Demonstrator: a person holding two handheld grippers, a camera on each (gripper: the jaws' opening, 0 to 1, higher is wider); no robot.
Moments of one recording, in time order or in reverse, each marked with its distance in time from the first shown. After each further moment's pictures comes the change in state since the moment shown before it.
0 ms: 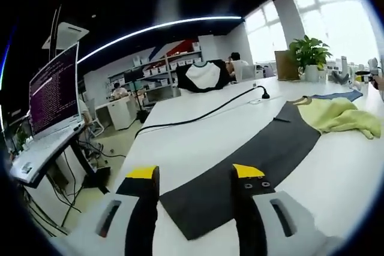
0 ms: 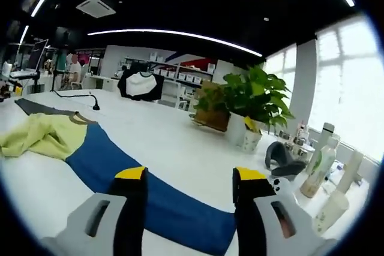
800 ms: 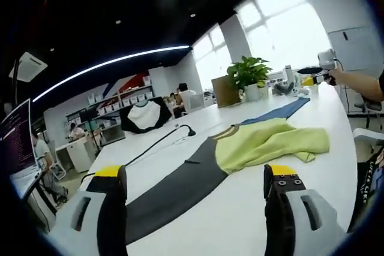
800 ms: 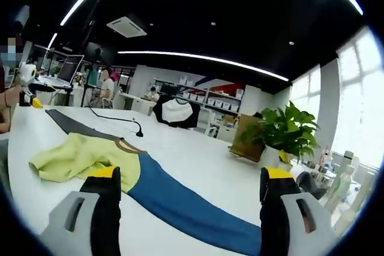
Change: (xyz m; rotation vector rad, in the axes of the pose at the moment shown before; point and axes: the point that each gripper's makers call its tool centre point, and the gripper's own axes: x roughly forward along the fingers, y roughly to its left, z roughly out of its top) left arm -0.052 -0.185 0.069 0.151 -0.267 -0.394; right arm -0.039 0.098 0.060 -0.043 -0.168 0.181
